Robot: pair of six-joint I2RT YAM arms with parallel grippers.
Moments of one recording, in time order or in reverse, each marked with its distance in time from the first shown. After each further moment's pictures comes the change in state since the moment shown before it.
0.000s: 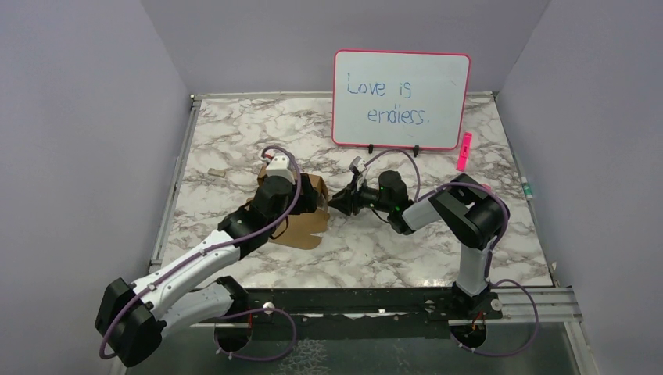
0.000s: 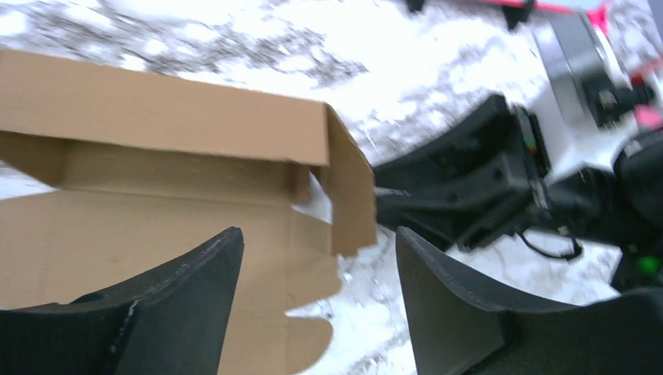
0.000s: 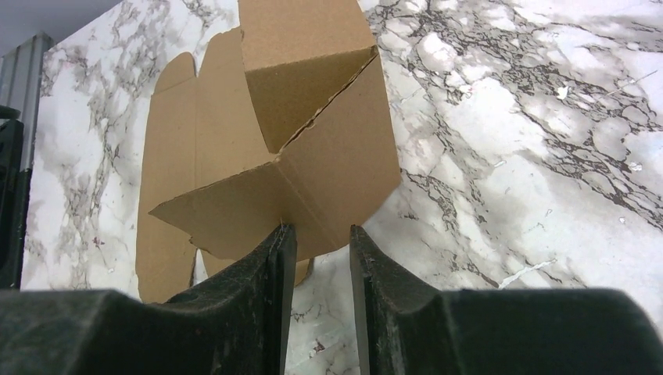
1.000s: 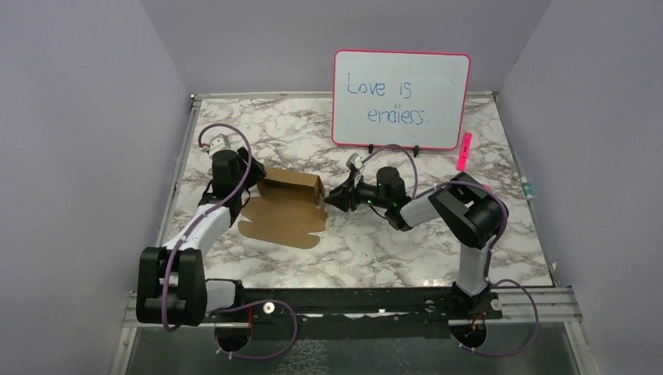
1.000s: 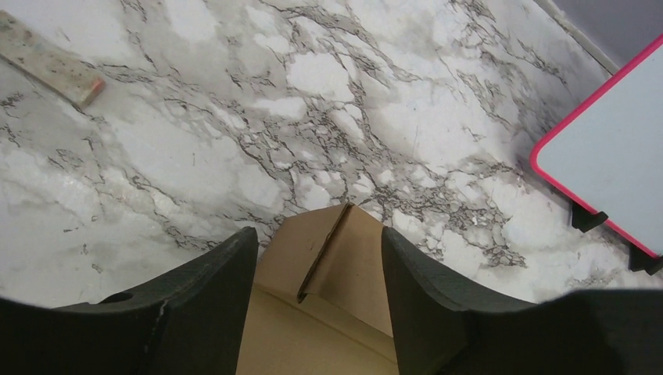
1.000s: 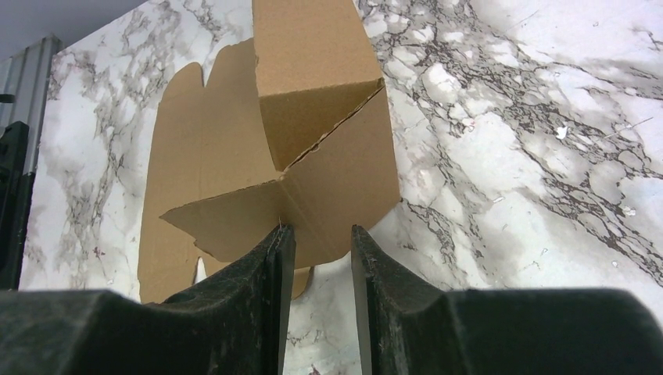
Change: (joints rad) left arm 0.694 0.286 -0.007 0.287 0.226 -0.060; right arm 0.000 0.009 0.049 -0.012 -0.028 -0.023
